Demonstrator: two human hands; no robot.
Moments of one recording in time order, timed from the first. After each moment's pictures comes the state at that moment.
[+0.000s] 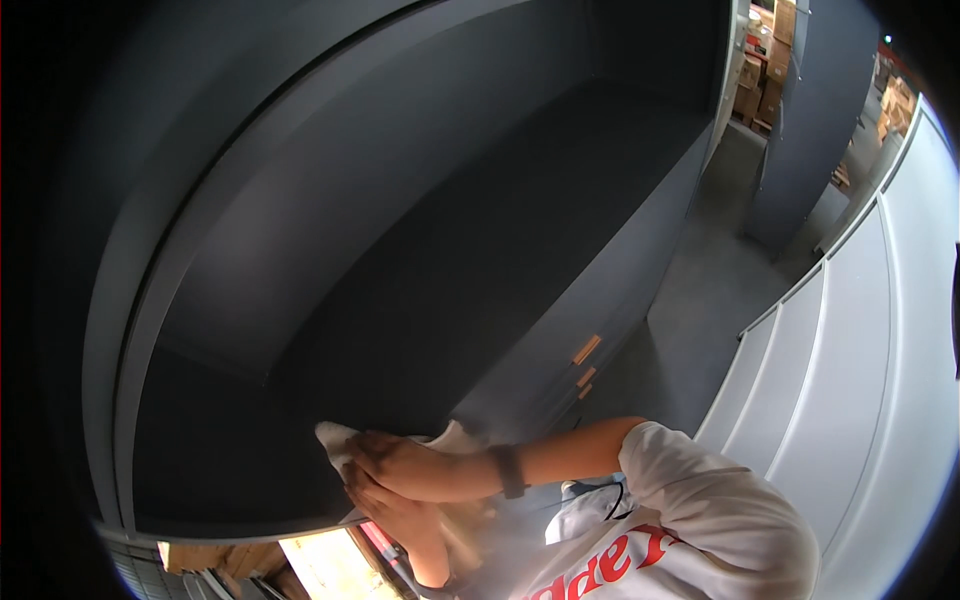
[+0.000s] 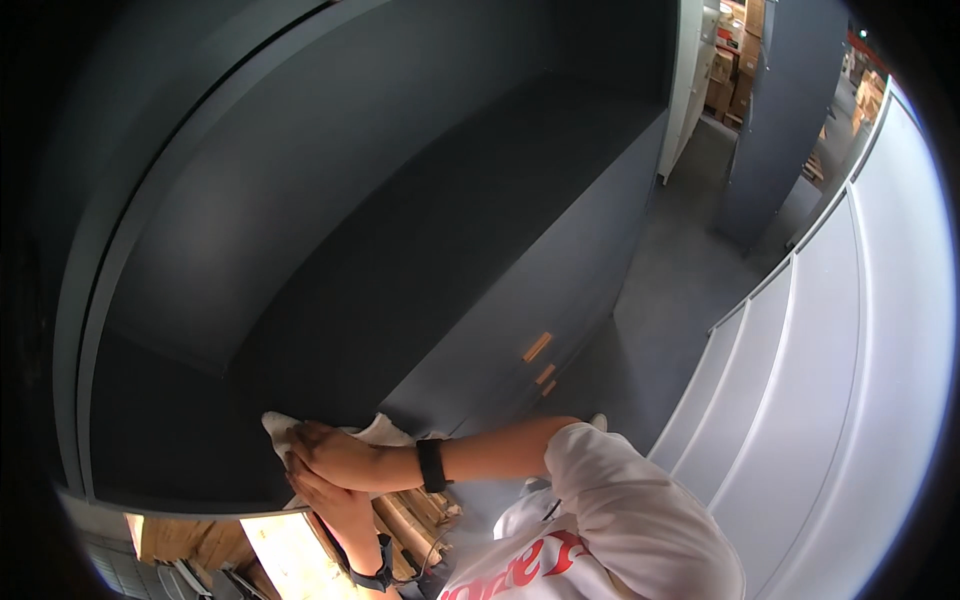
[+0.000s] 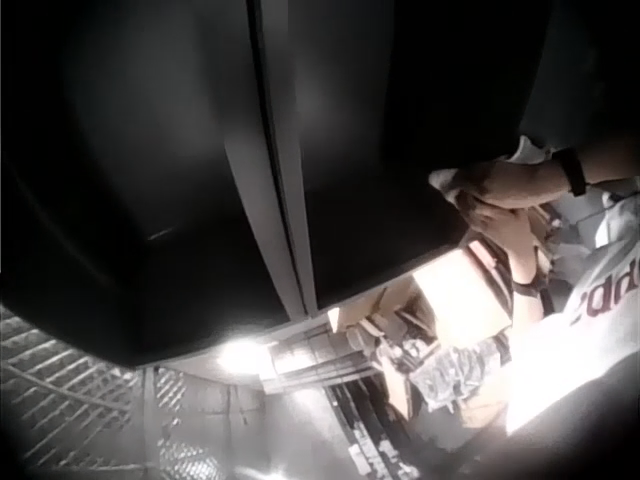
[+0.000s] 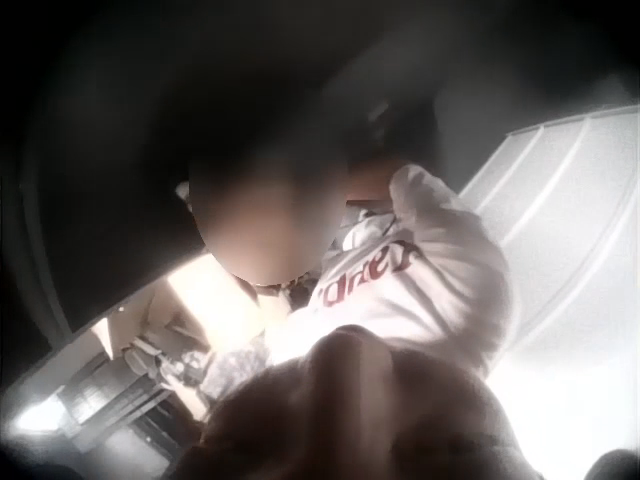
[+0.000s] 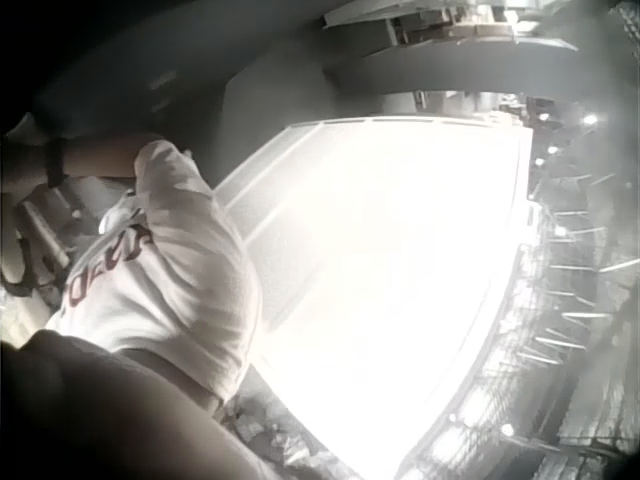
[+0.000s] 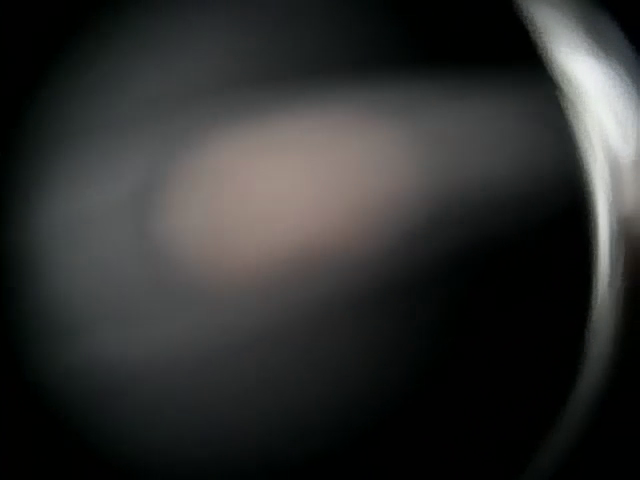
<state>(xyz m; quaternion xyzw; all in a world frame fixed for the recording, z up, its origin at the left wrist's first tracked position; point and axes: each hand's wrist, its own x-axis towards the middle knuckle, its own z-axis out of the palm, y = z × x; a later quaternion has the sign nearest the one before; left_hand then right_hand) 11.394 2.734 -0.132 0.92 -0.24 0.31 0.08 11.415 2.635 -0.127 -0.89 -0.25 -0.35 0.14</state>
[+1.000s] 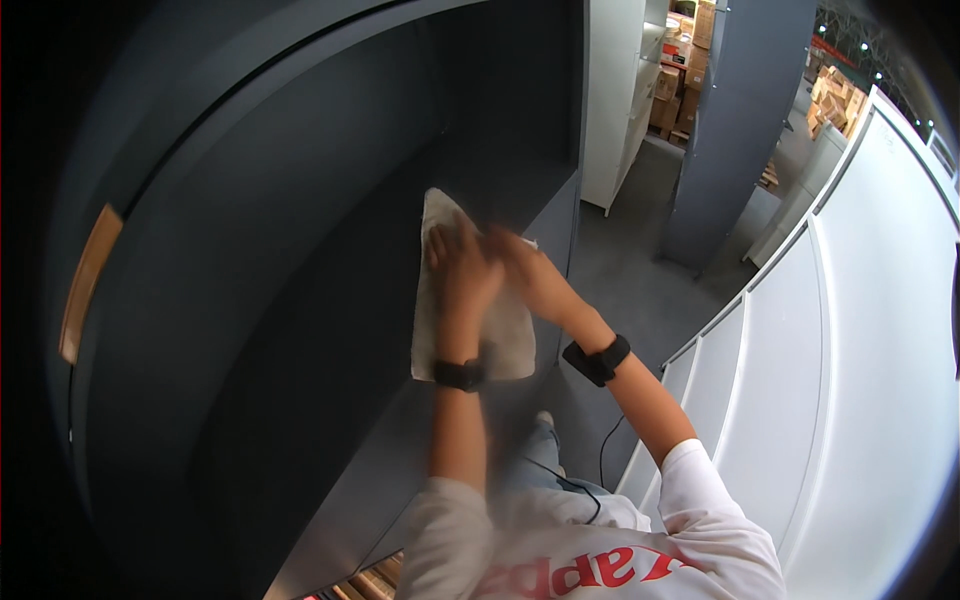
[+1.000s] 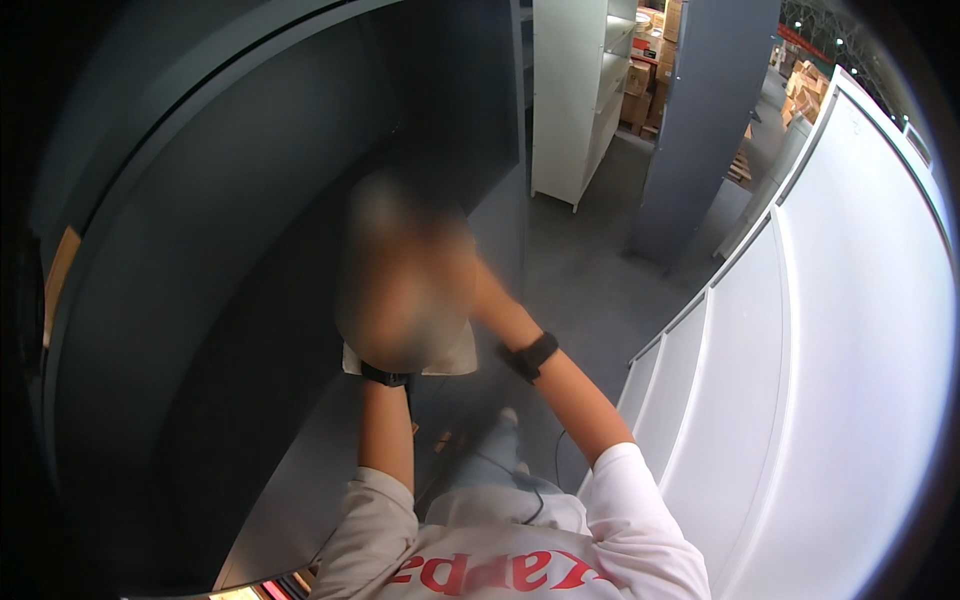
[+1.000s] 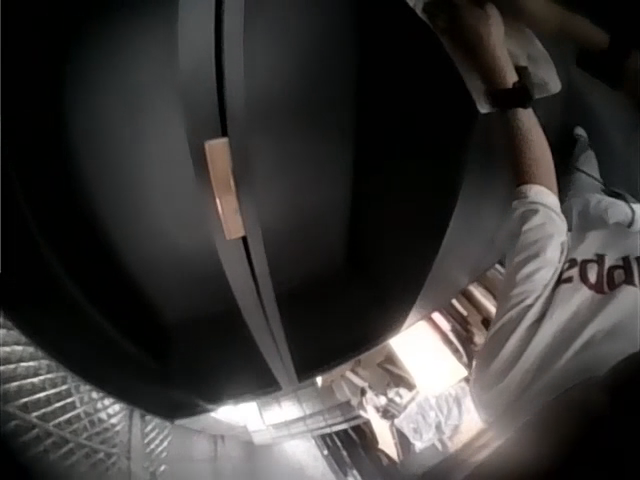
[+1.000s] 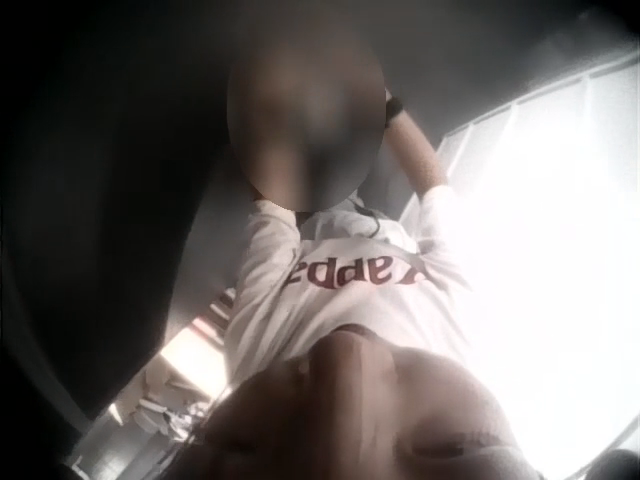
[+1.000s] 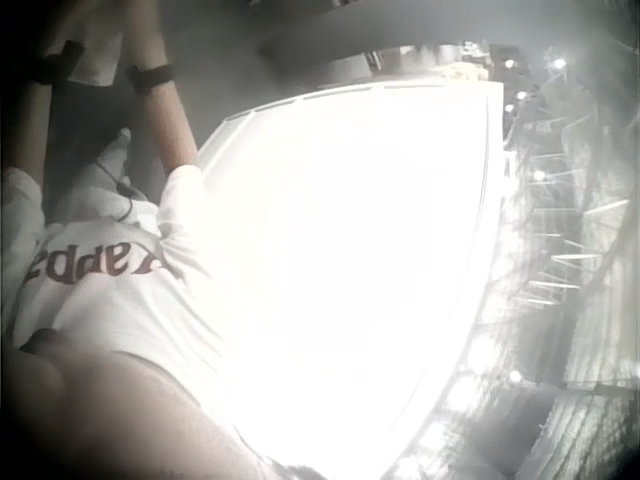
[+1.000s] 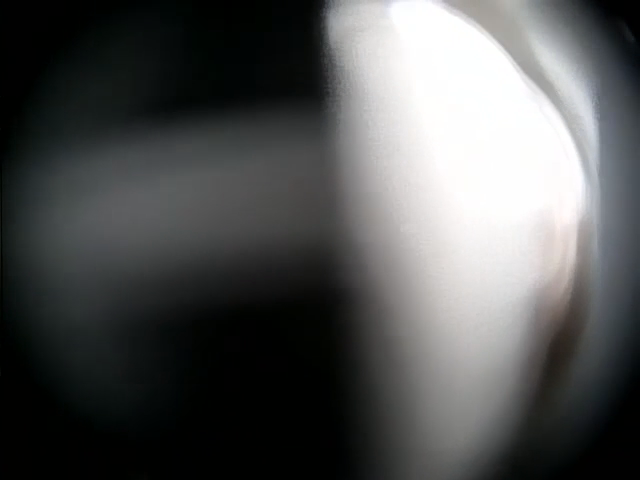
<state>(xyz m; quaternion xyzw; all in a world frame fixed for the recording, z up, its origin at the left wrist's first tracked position) 11.389 2.169 -0.128 0.85 -0.47 0.09 0.22 11.278 2.104 -0.140 -0.86 0.04 -0.41 0.29</state>
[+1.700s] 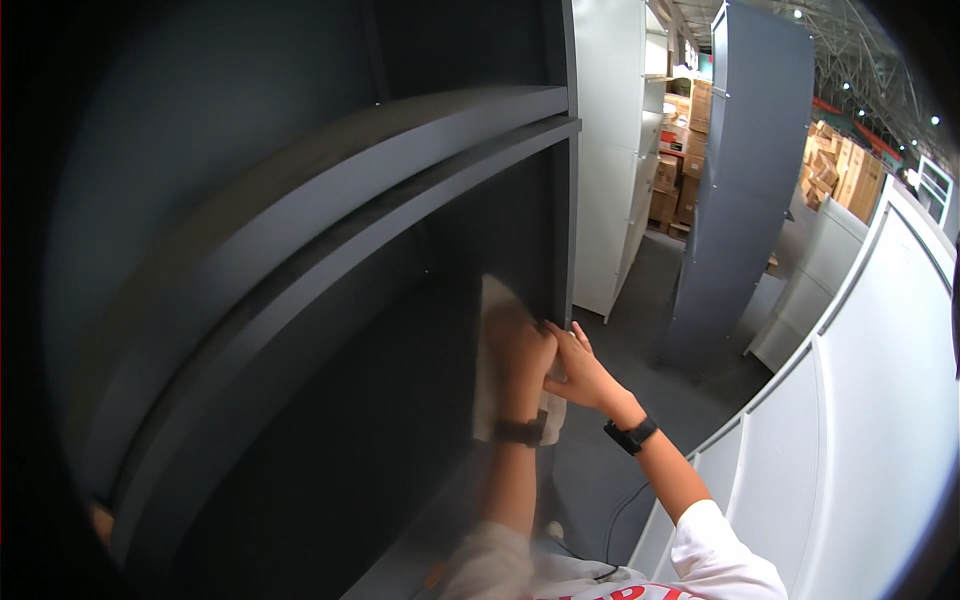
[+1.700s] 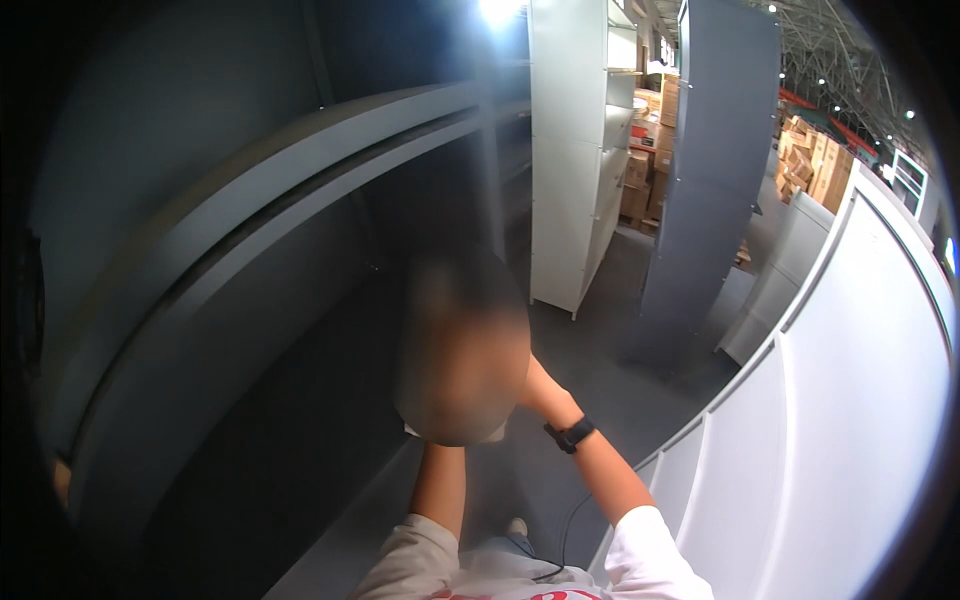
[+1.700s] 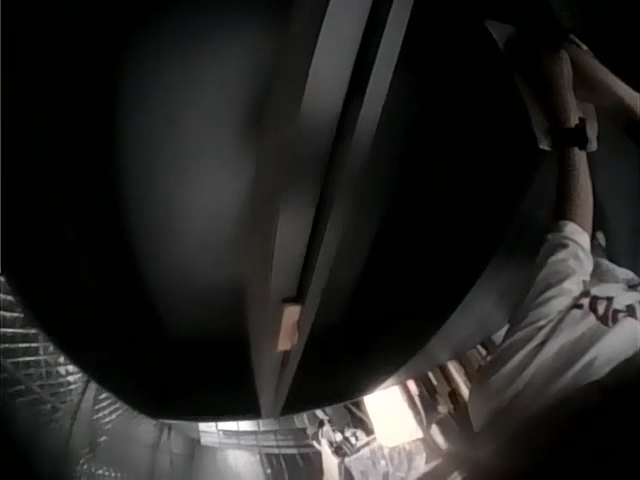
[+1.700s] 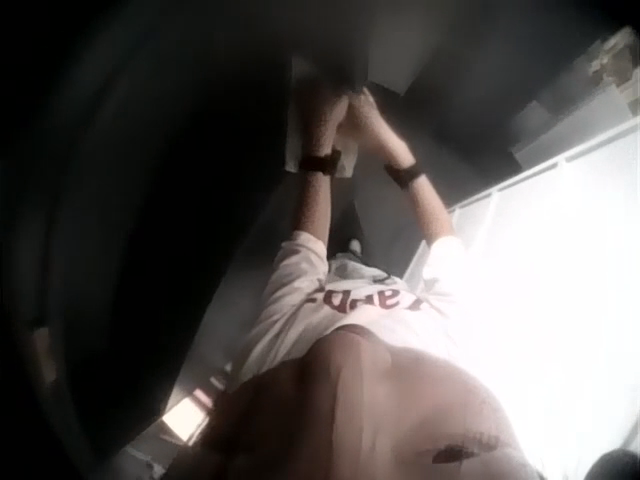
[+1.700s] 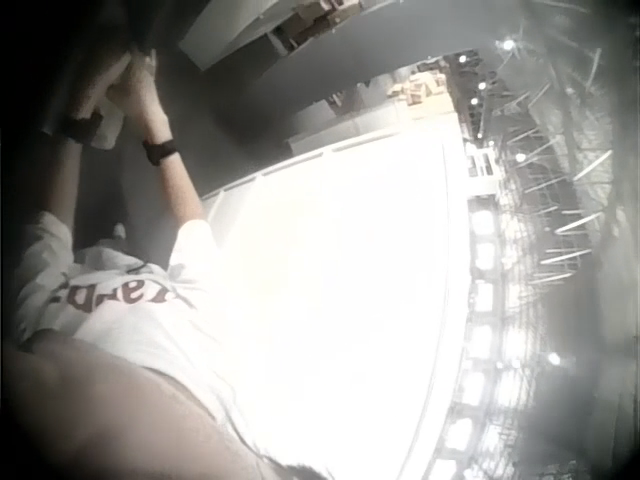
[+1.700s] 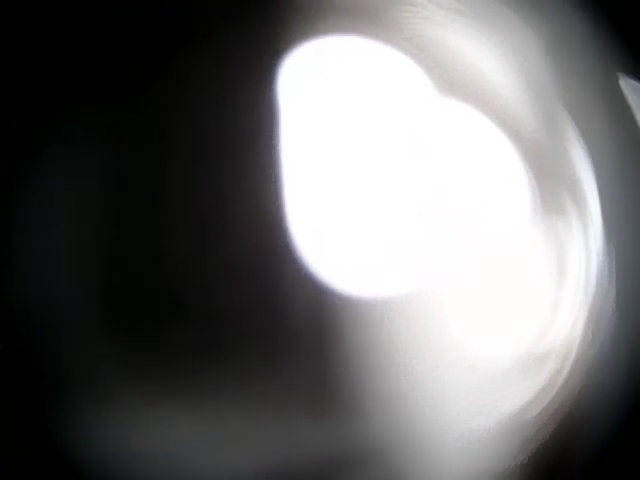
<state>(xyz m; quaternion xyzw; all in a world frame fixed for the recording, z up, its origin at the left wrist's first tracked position) 11.347 1.990 -0.109 0.80 -0.47 0.08 0.37 11.238 1.936 -0.116 -0.89 0.10 -0.36 0.27</state>
